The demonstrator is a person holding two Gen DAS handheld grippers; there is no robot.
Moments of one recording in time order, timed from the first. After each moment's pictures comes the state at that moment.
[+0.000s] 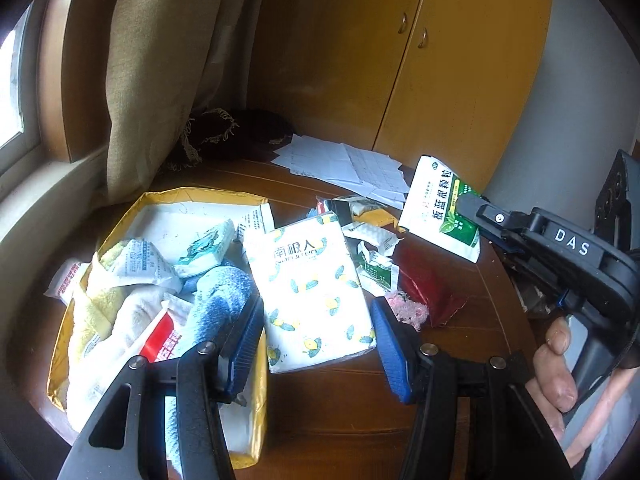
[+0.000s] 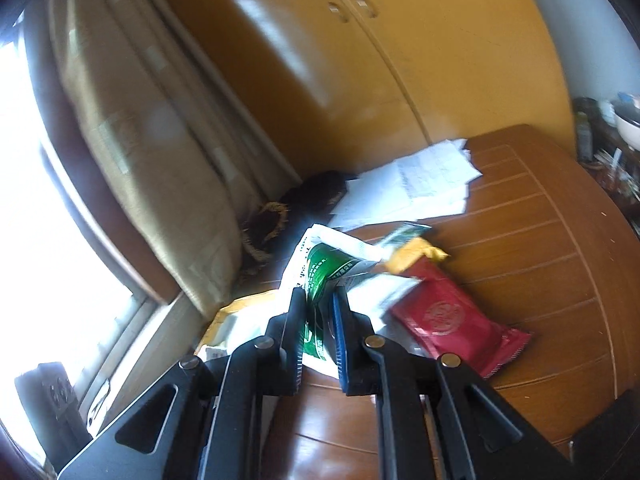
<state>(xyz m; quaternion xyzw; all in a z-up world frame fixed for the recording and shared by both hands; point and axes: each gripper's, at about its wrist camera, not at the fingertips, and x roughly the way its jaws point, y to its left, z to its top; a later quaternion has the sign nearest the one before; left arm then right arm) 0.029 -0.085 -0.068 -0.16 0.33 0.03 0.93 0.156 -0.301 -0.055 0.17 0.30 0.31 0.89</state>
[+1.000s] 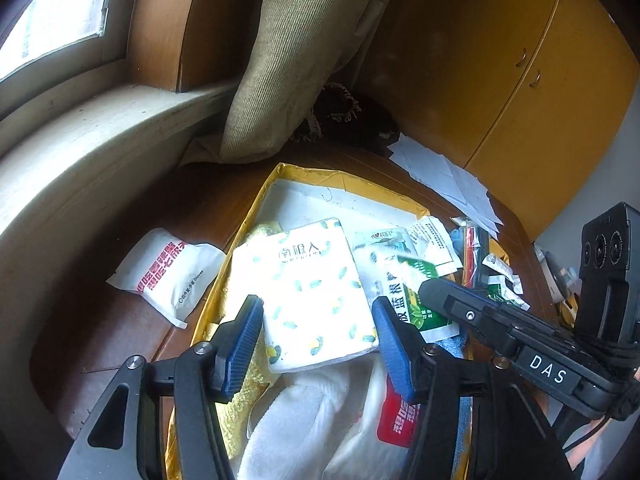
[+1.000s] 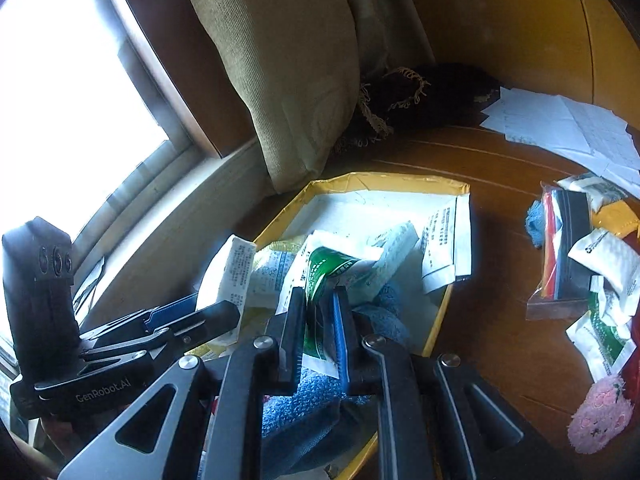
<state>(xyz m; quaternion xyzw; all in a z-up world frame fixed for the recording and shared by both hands) 0.039 0.067 -0.124 -0.23 0.36 0.11 0.90 0.151 -0.094 -0.119 -0.01 0.41 0.44 0.80</state>
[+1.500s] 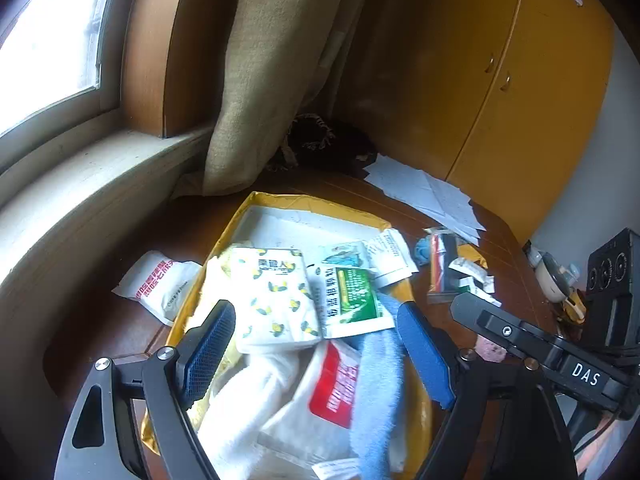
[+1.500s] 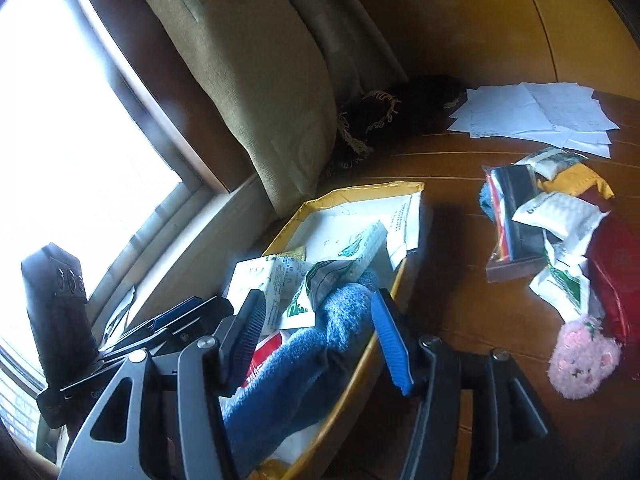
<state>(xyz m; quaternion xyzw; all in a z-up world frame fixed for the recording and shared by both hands) 0.011 0.019 -0.088 -0.20 0.31 0.11 0.92 0.136 -0.167 -0.098 0.08 0.39 0.44 0.81</state>
